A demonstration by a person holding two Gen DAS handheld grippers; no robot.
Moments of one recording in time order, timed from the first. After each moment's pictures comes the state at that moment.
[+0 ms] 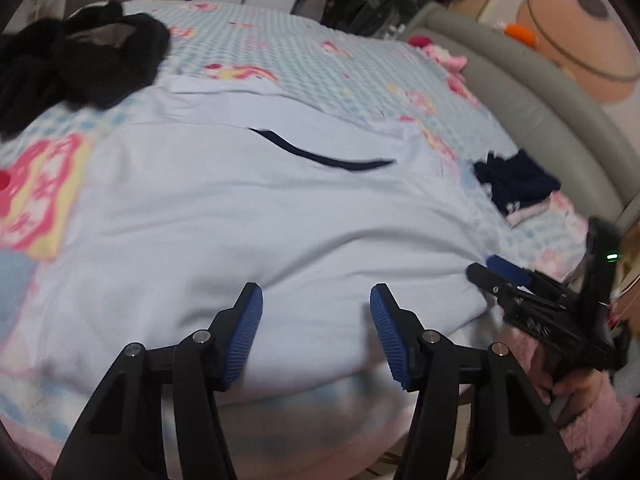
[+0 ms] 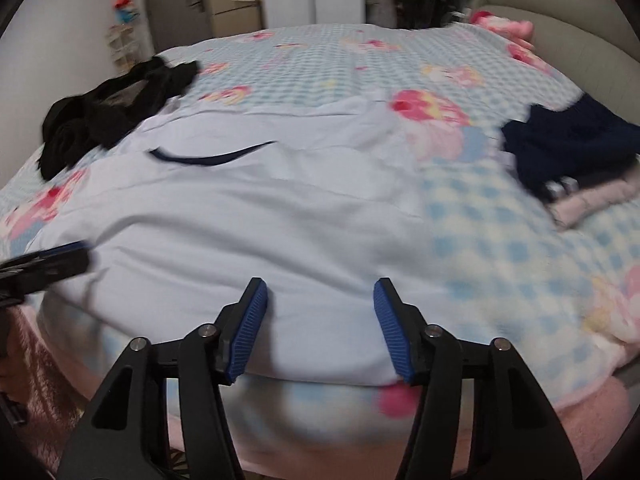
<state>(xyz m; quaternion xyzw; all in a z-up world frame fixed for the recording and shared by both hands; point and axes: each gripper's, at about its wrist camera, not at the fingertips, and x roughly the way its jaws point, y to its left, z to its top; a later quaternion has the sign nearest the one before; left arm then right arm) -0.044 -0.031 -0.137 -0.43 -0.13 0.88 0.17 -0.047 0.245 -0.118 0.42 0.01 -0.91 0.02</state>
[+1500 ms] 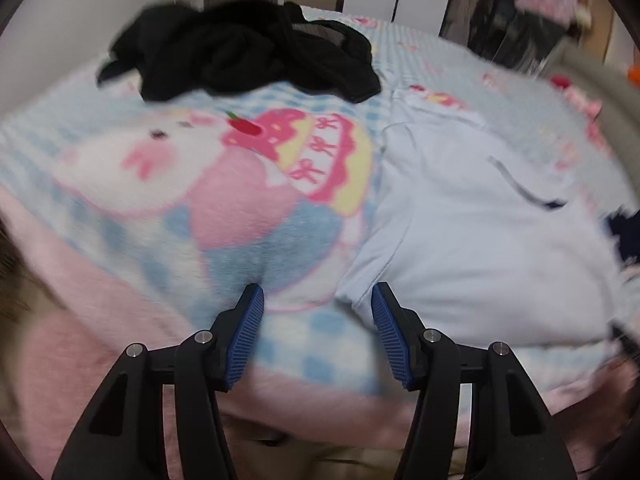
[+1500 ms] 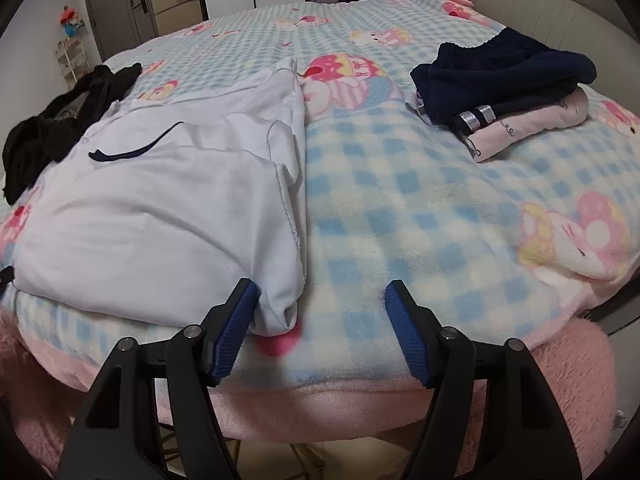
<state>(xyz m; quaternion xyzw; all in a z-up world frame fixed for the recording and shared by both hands) -0.002 -0.123 -0.143 -0.44 -0.10 0.89 -0.10 -0.026 0.291 -0.123 0.46 -0.02 -0.89 -0.04</state>
